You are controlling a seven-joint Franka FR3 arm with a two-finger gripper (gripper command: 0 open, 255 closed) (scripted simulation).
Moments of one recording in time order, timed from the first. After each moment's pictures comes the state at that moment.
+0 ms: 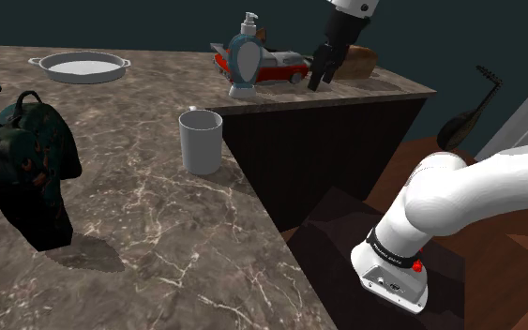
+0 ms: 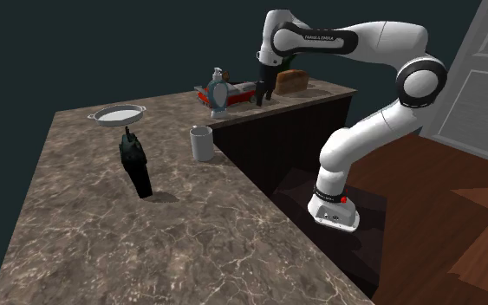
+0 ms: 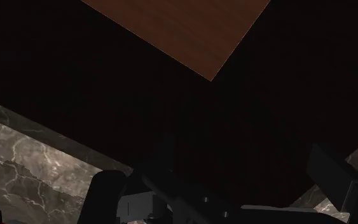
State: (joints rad) arm -0.02 -0.75 -0.02 -2.32 0.01 1.68 -0.08
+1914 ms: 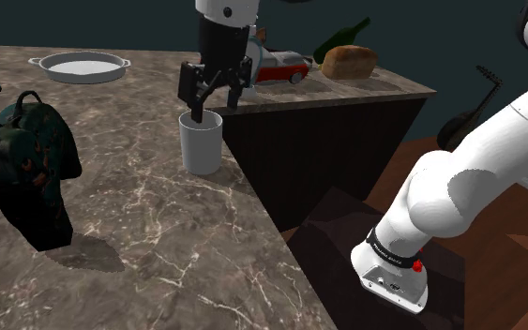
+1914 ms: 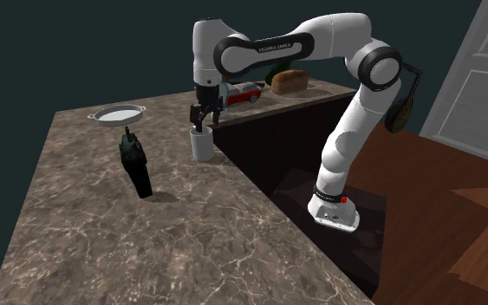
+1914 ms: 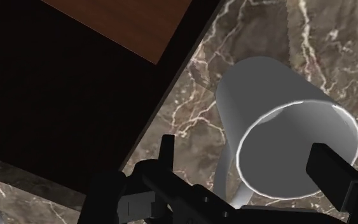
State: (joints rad) arm 0.07 -0.28 0.45 -1.98 0.08 1.82 0.48
